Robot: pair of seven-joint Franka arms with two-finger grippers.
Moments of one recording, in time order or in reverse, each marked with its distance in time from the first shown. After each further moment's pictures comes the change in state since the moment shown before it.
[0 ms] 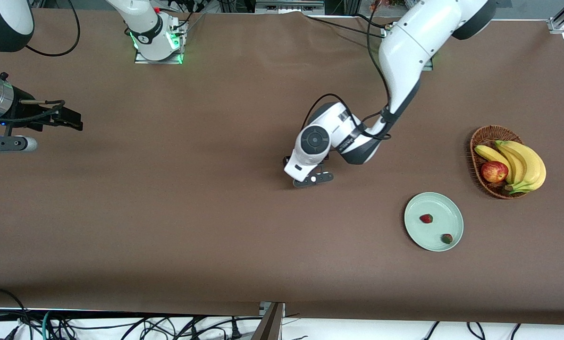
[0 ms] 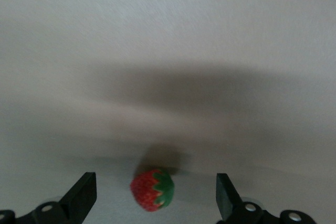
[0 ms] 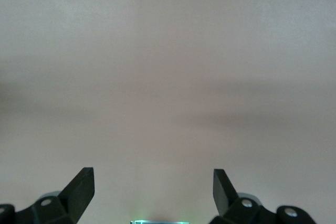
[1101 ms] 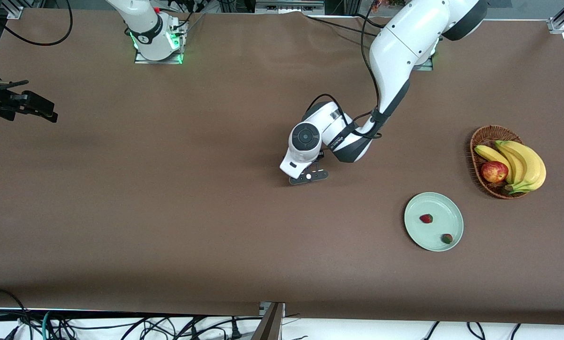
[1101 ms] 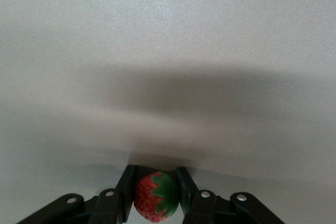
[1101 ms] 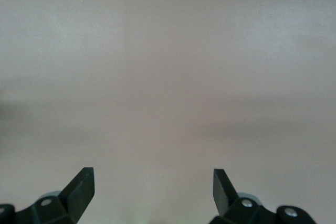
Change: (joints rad) left arm -0.020 0.015 0.019 -0.003 0.015 0.007 -0.007; right arm 0.002 -0.068 -0.056 -0.003 0.000 0.012 -0.001
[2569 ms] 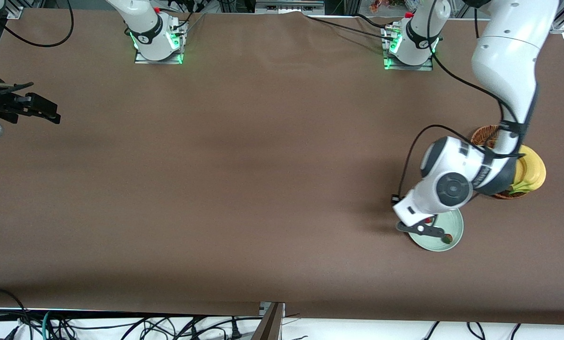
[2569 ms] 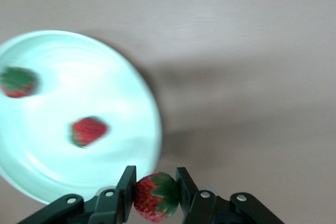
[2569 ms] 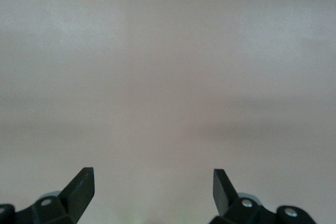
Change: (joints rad) left arm 0.521 -0.126 0.020 0.020 0.141 -0.128 0.882; right arm 0.002 0.009 0.002 0.000 0.000 0.002 -0.028
